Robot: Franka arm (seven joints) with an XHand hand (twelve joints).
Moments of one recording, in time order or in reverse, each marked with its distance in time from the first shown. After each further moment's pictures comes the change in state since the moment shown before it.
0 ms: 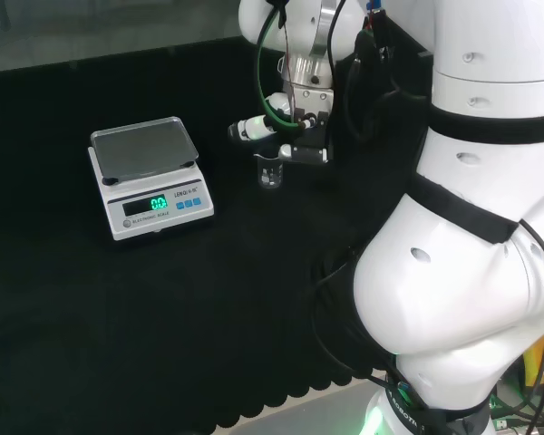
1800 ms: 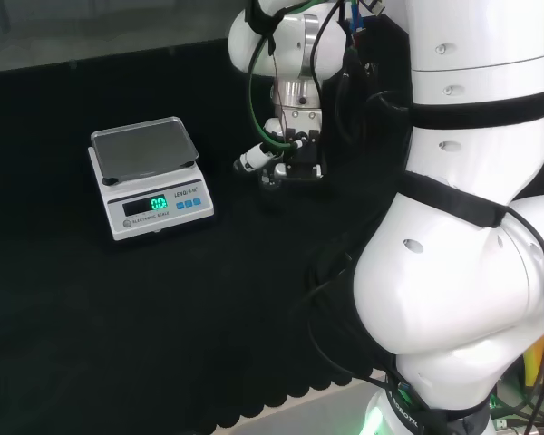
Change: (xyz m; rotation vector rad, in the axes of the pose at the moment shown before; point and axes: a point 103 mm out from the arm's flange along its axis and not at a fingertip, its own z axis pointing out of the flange) arm -0.009 0.023 0.042 0.088 -0.087 0.050
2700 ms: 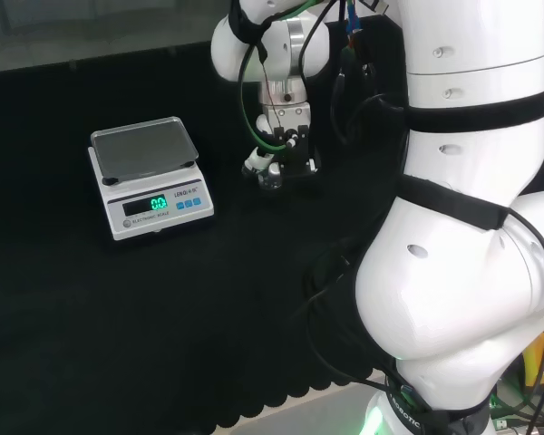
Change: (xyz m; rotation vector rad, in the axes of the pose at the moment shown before) arm 0.008 0.007 -0.008 -0.061 -0.150 0.009
